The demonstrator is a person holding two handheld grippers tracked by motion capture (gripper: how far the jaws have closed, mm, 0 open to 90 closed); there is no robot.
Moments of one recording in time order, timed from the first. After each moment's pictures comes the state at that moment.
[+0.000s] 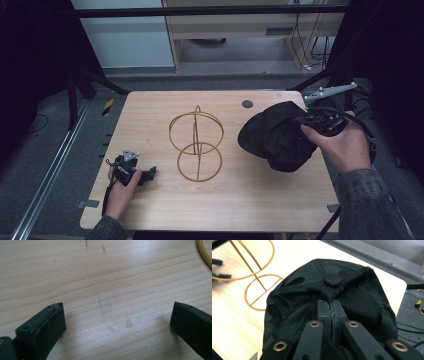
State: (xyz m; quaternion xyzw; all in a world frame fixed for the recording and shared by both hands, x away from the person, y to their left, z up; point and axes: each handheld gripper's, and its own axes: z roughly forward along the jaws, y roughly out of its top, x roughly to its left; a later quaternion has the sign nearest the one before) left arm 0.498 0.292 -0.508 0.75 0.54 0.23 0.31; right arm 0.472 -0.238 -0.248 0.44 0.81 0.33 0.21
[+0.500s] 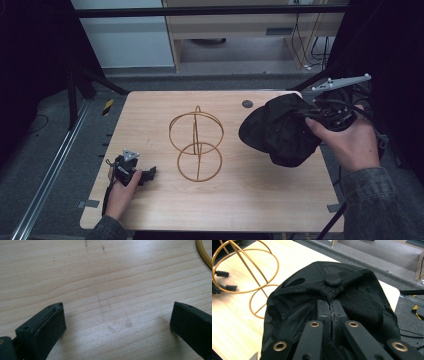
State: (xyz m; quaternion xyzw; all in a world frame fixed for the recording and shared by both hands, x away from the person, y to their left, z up) left arm 0.498 0.292 -0.508 0.75 0.53 0.23 0.31; right arm 0.464 -0.239 -0.222 0.44 0.80 0.35 0.22
